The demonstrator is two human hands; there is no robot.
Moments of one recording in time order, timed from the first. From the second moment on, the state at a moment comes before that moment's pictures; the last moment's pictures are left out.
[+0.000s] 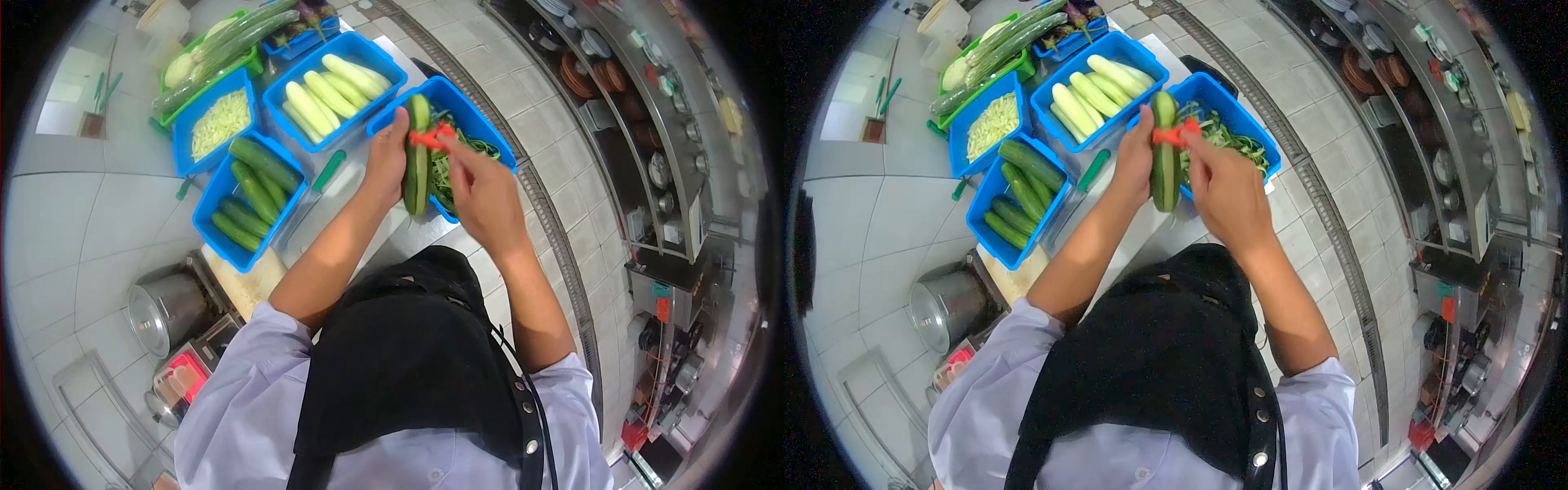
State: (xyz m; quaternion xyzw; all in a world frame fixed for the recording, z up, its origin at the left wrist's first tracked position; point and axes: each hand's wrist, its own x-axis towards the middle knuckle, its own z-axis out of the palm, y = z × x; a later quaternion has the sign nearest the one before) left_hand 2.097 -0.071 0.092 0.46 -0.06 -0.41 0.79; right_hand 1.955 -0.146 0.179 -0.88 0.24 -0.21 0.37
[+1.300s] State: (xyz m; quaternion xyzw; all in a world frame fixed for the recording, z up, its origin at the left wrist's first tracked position) left_hand 2.148 -0.076 0.081 0.44 -0.07 -0.39 0.80; right_hand 1.924 -0.116 0.160 -0.88 0.26 -0.07 0.38
